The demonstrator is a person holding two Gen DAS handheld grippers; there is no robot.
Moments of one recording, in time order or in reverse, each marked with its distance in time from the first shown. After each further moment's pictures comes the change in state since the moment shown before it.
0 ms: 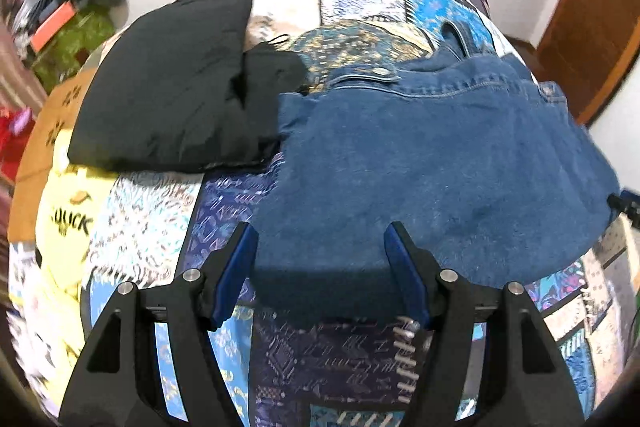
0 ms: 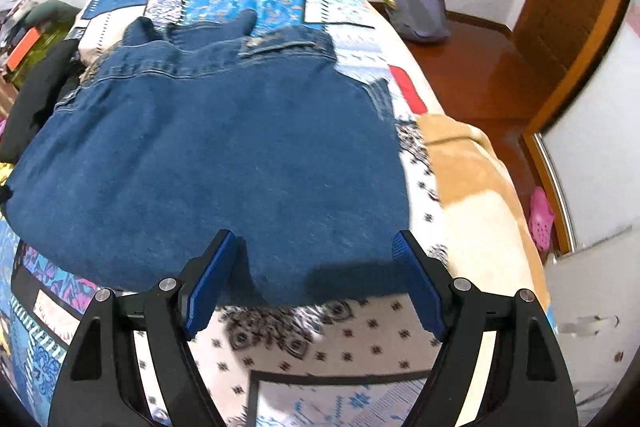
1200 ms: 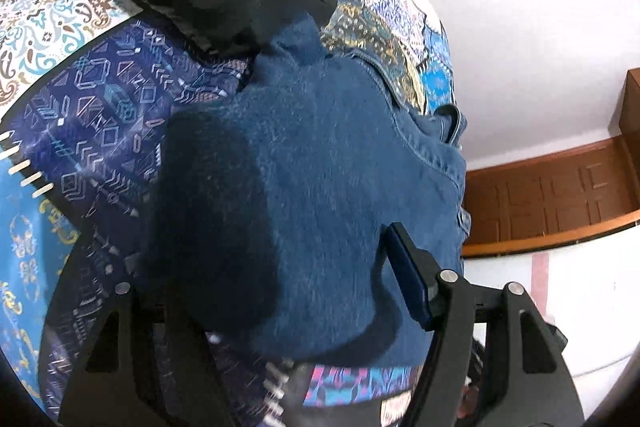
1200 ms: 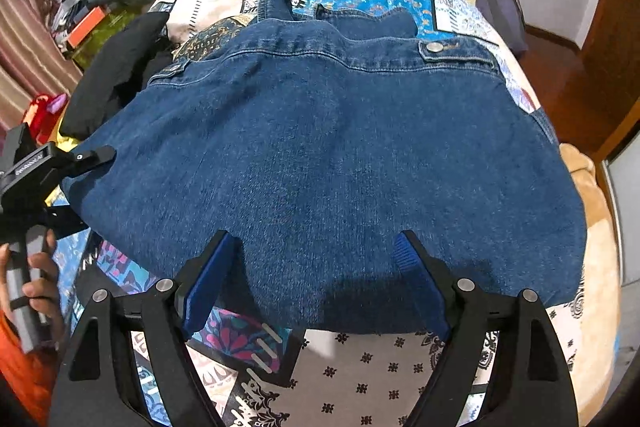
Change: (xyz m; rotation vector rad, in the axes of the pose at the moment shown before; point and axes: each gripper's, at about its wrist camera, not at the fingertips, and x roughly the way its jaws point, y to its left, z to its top) left arm 0.072 0.029 -0.018 -0.710 0.062 -0.551; right arm 0.012 0.108 0.005 -0.079 -0.011 0.231
